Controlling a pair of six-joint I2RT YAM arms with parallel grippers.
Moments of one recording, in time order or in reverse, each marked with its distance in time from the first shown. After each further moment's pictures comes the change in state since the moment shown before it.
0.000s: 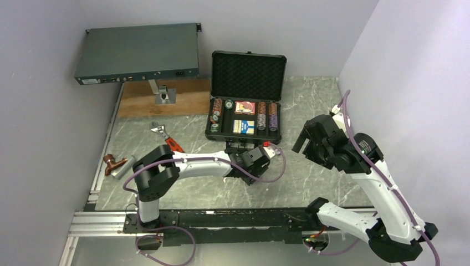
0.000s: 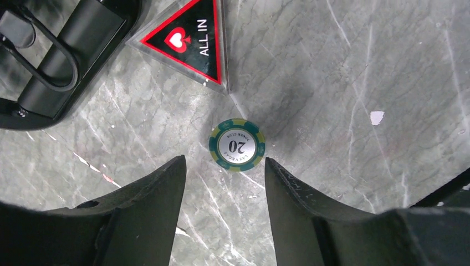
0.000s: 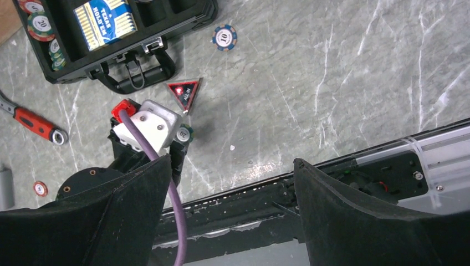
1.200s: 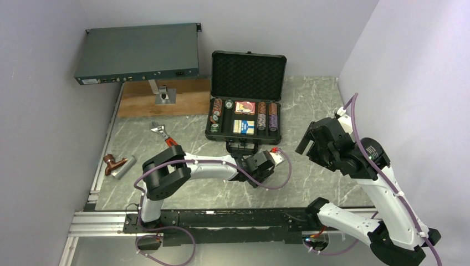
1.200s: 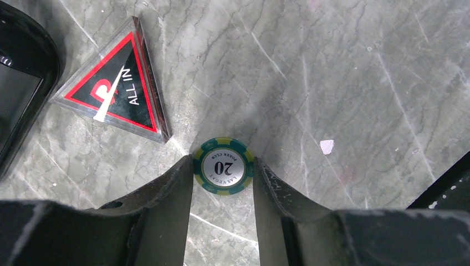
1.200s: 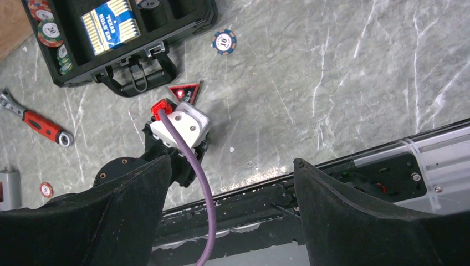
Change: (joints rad) left arm -0.022 0.084 0.006 0.137 0.090 0.029; right arm 0.000 -0.040 0.000 -0.009 0.014 0.001
